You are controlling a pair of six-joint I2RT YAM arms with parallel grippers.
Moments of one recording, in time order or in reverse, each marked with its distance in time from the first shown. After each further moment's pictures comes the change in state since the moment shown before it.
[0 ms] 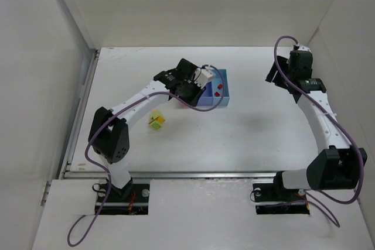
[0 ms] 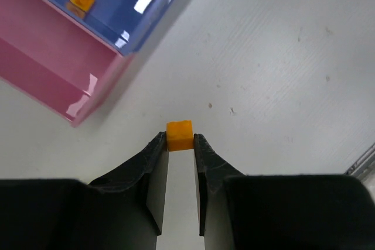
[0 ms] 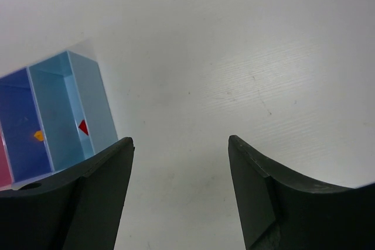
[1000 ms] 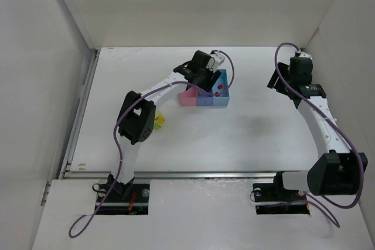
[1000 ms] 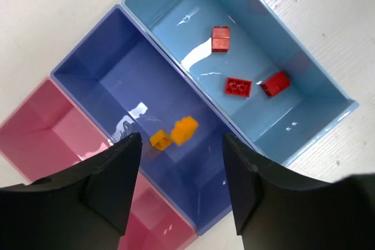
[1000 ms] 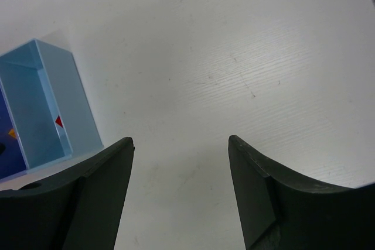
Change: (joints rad) left arm 0.007 0.377 0.322 0.298 -0.180 -0.065; right arm -0.012 -0.054 -0.096 0.002 0.040 0.008
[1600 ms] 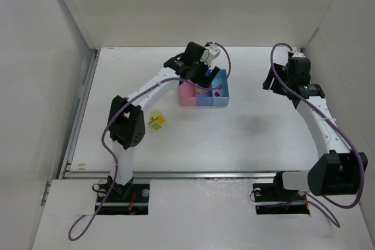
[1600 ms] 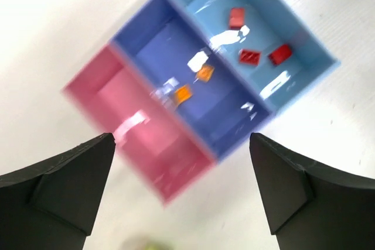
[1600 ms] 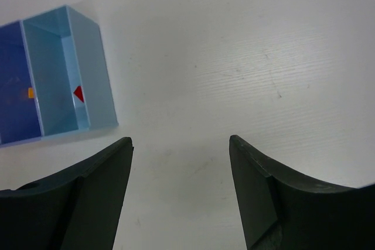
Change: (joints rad) left arm 0.017 -0.081 0.060 -0.157 -0.010 0.016; right arm 0.009 0.000 0.000 0.000 -0.111 -0.050
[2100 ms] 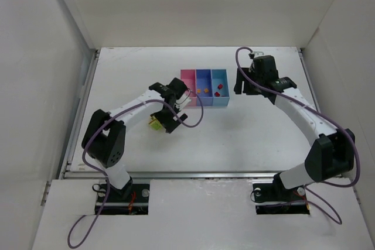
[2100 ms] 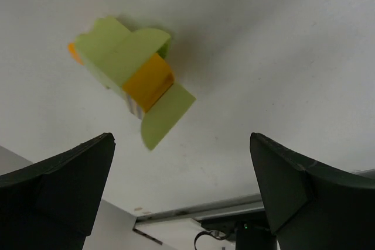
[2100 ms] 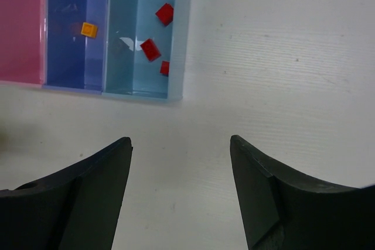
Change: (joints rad) left arm 0.024 -0.380 -0.578 -0.386 -0.211 0.088; right arm 0.283 0.143 0.069 -0.002 -0.014 -0.046
